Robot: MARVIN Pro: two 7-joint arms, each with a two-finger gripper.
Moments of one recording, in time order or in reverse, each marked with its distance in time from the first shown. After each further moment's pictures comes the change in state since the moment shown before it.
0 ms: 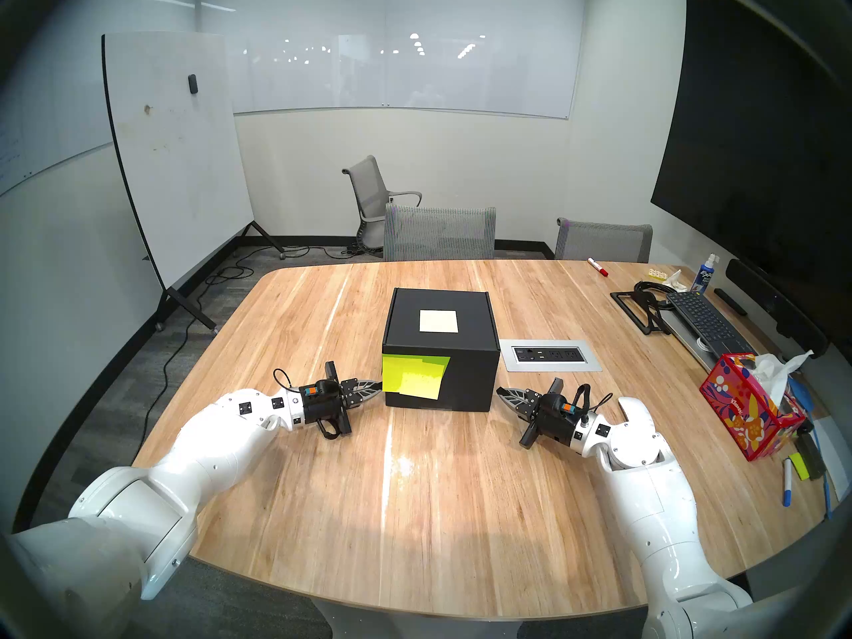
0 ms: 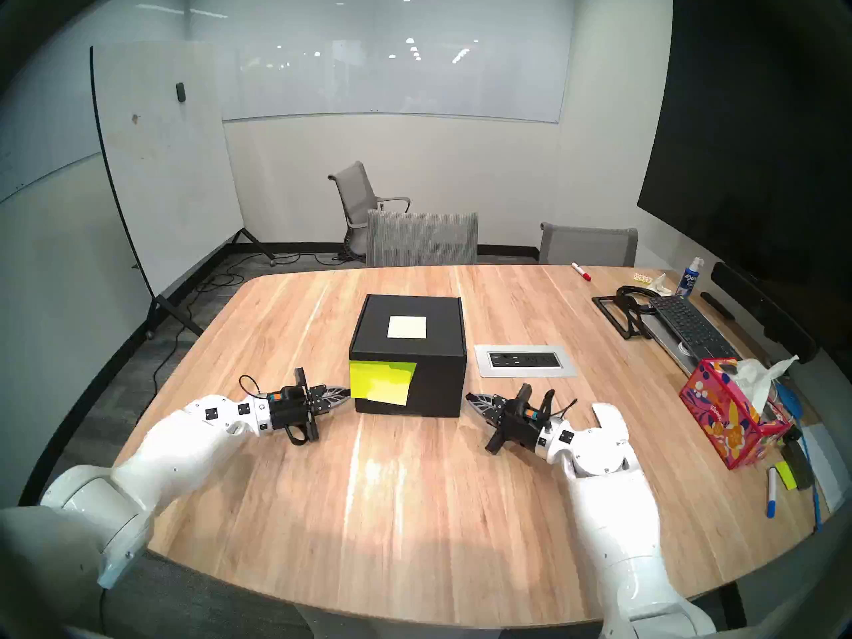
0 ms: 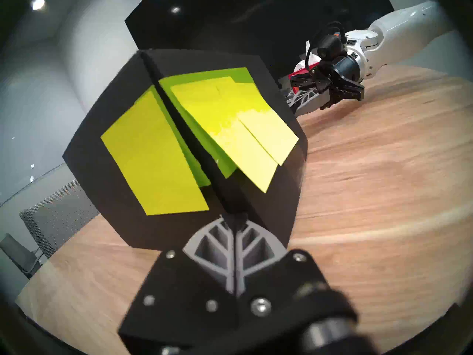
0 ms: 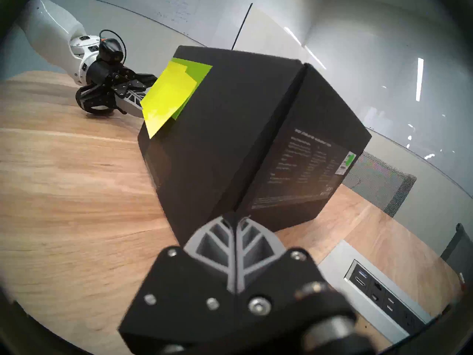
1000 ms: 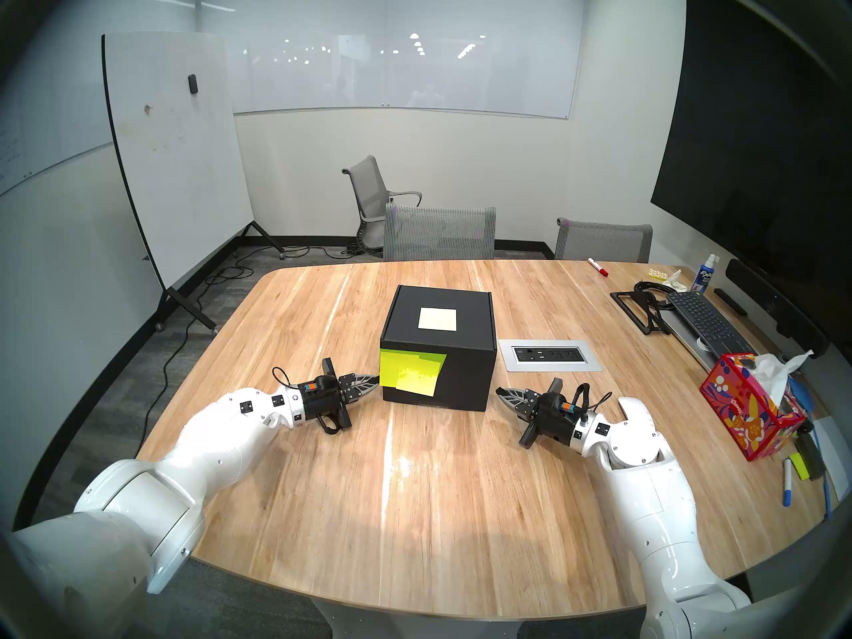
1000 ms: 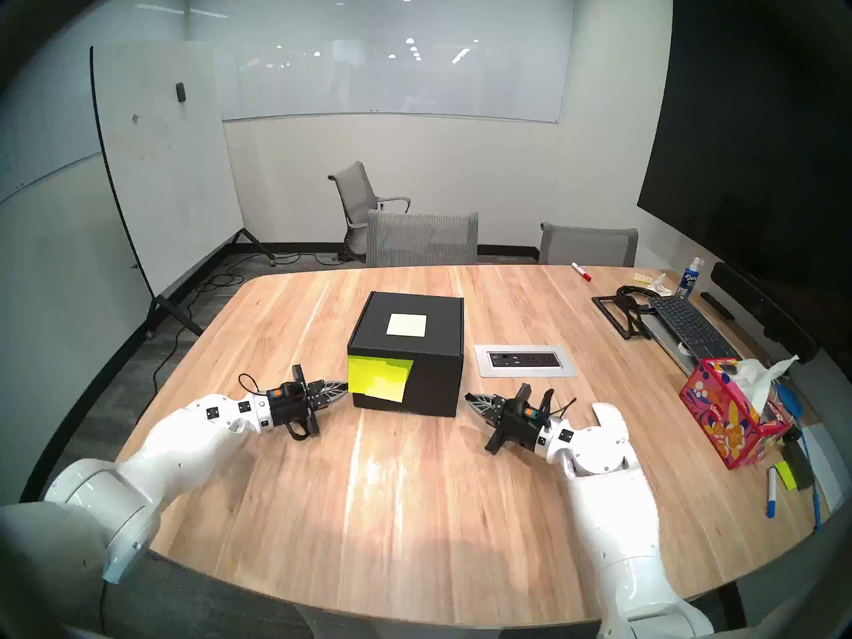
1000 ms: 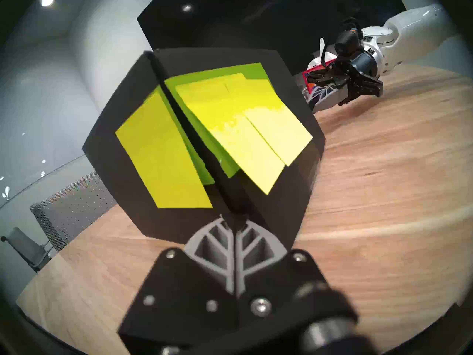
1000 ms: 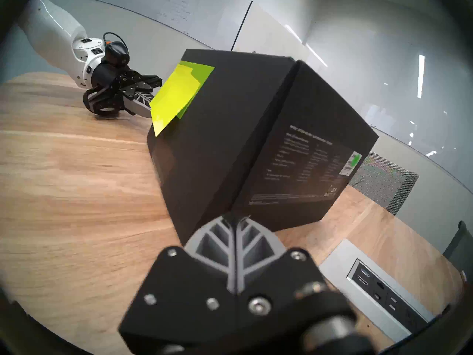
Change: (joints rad) left arm -0.037 -0.029 -0.008 0.083 0.011 -0.021 0.033; right arm 0.000 -0.010 0.012 -0.010 -0.009 0.020 0.016
